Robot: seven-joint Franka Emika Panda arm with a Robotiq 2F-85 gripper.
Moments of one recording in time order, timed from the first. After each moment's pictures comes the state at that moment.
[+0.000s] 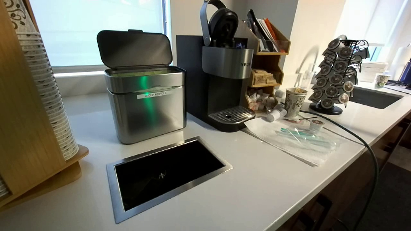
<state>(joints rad) -0.05 -0.07 0.19 -1.86 -0.37 2.64 0.47</state>
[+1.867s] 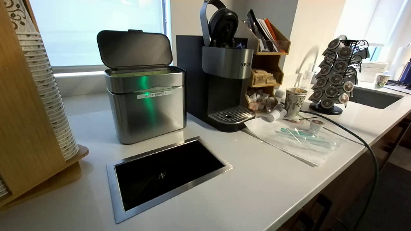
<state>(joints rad) 0.01 0.24 0.08 -1.37 -0.38 2.58 0.39</state>
